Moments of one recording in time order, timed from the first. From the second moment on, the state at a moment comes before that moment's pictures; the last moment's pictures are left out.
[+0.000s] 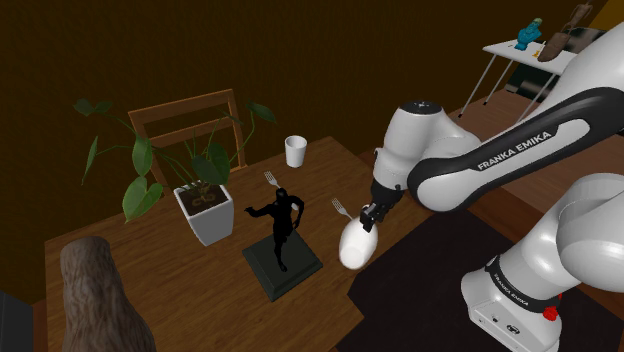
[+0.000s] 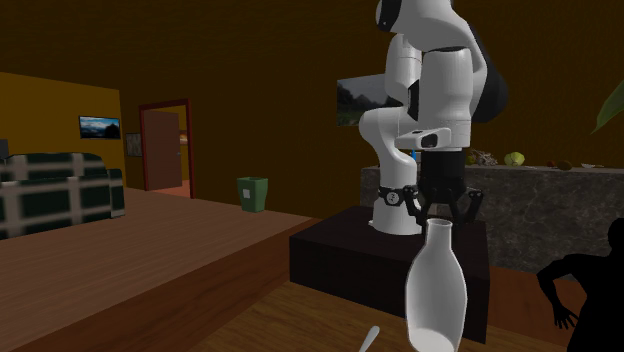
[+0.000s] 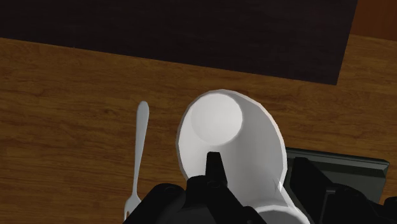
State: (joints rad) arm 0.17 -0.25 0.33 -2.86 0.20 2.59 0.25
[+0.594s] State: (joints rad) arm 0.17 -0.25 0.33 -2.86 0.20 2.59 0.25
